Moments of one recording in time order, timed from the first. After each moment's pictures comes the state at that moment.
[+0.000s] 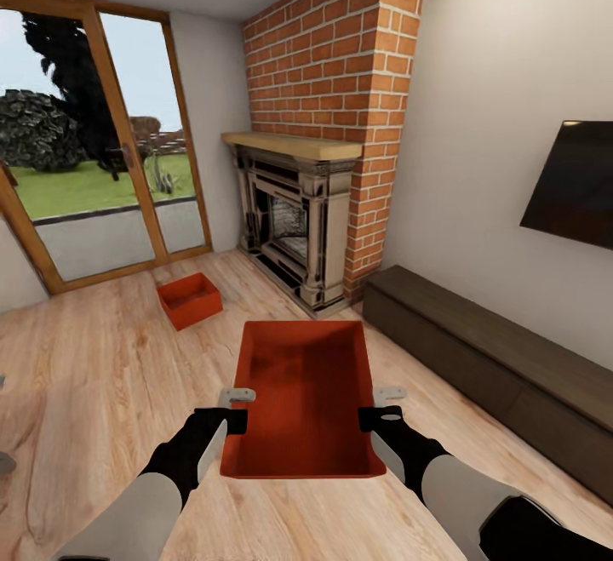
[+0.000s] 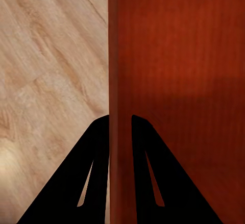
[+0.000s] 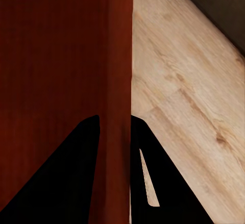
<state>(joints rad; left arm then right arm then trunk) -0.67 -0.10 0.00 -0.55 0.00 0.47 0.10 -0.80 0.08 0.56 -0.24 -0.49 0.12 -0.29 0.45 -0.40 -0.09</state>
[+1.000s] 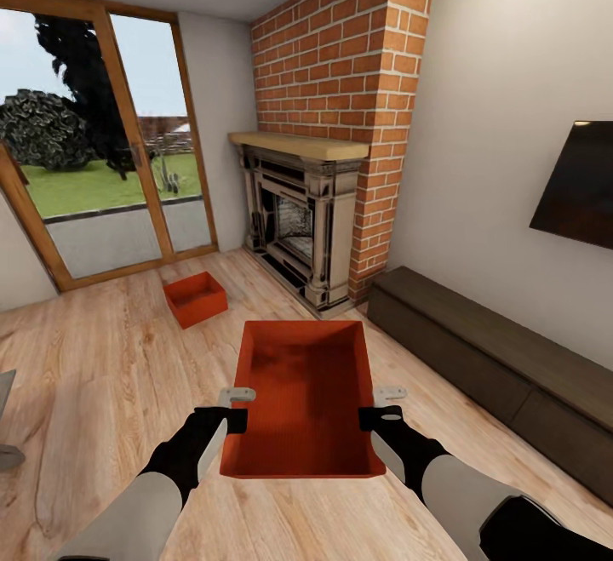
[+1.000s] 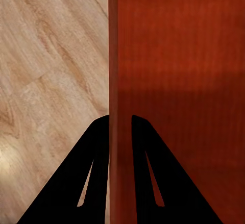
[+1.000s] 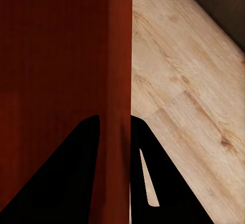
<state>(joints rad) -0.67 -0.10 0.00 -0.56 0.00 0.48 0.10 -0.80 0.08 0.57 -0.24 -0.50 0.12 -0.29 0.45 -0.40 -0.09</state>
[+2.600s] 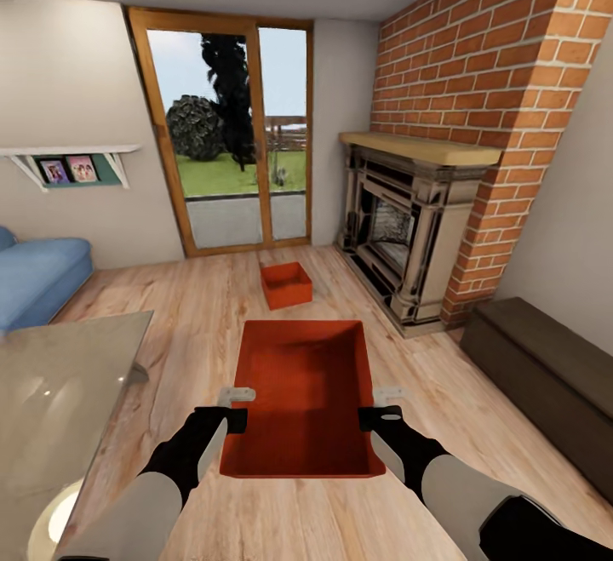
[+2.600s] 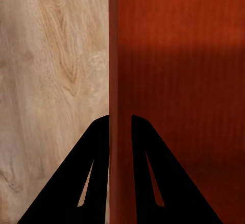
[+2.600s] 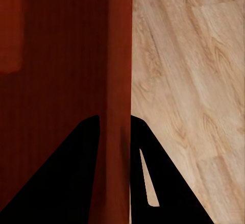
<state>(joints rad) -0.67 -0.10 0.00 -0.56 0.00 0.48 0.10 -0.80 0.08 0.56 -0.24 -0.50 0.12 -0.29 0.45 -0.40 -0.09</state>
